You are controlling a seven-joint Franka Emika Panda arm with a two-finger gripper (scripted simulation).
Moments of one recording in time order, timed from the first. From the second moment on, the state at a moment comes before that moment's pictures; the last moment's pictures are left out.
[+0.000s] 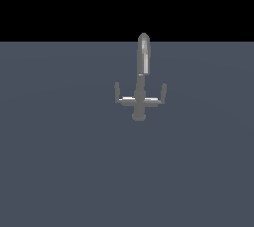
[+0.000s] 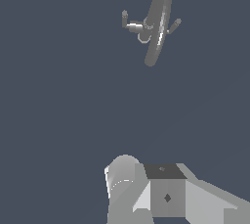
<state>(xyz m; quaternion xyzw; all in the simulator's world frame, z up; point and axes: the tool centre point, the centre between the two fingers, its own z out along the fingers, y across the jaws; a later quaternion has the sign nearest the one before) -0.258 0.006 0.482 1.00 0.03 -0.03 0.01</state>
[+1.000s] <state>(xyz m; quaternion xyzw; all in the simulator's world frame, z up) -0.250 0.006 0.492 1.00 0.05 -0.01 0.00</state>
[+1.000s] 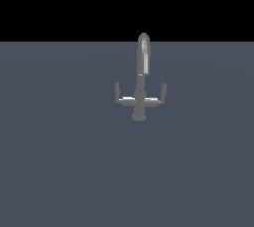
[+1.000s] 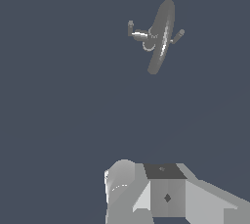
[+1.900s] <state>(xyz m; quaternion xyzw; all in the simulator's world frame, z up) -0.215 -0.009 0.474 0.97 0.22 -0.10 0.08</state>
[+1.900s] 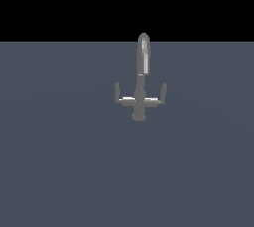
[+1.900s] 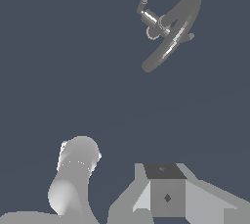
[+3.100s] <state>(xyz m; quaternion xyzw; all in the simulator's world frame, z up) -0.137 -0.025 0.434 0.78 0.53 -0.31 0.15</state>
